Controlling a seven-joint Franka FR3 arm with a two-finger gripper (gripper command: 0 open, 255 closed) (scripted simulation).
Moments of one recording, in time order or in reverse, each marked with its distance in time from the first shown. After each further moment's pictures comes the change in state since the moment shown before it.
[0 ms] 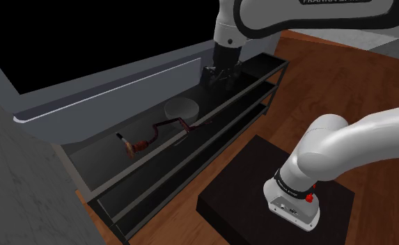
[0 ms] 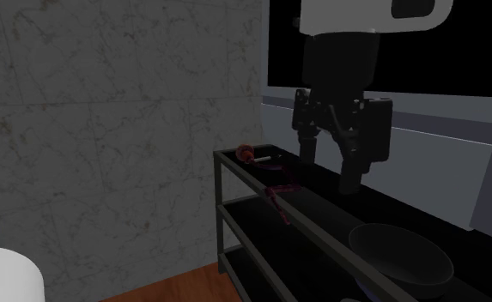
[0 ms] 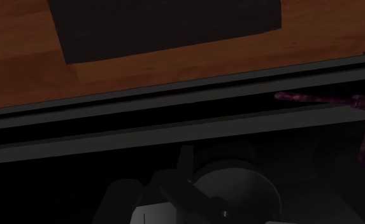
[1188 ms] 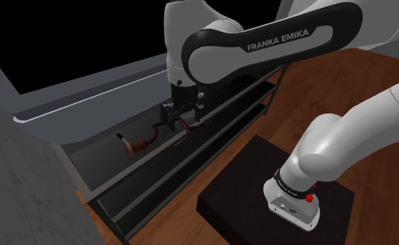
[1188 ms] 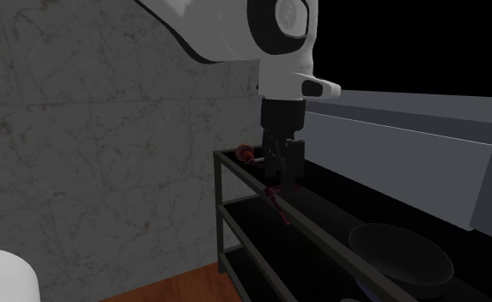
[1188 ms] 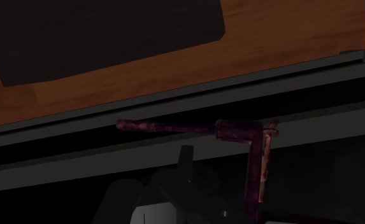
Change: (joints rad) arm 0.040 0.276 0.269 0.058 0.057 0.186 0.330
